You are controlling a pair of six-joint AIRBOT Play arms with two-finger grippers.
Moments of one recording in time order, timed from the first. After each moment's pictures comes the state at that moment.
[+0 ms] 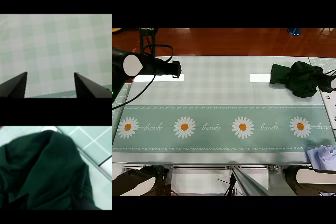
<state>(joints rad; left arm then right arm) -0.27 -1.19 1.26 1.68 -0.93 -1.70 -0.37 -1.53 1.10 -1.54 0.36 1.99</state>
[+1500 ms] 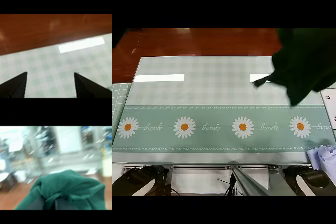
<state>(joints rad) -0.44 -0.85 1.67 1.67 -1.27 -1.70 0.15 -0.54 1.20 -1.44 0.61 1.71</state>
